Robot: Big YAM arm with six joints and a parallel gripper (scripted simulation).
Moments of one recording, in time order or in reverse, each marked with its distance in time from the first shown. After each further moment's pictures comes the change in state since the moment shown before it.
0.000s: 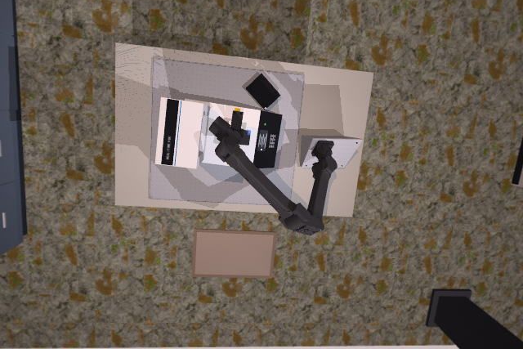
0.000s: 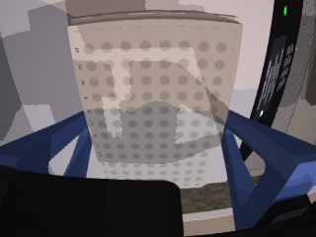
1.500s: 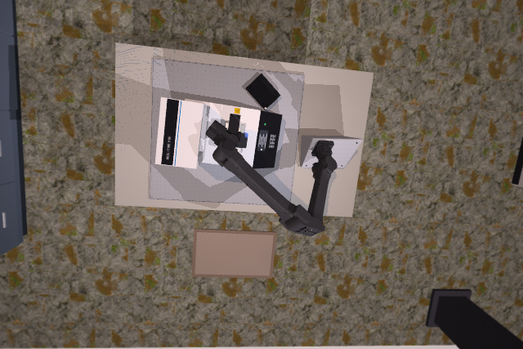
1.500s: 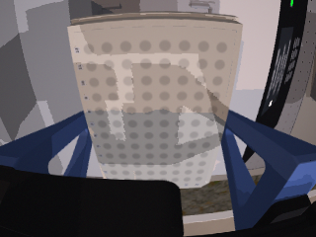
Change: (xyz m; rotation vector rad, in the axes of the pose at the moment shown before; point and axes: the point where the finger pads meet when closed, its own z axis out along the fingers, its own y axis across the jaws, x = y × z) arm 0.012 0.012 -0.010 -0.020 -0.013 0.002
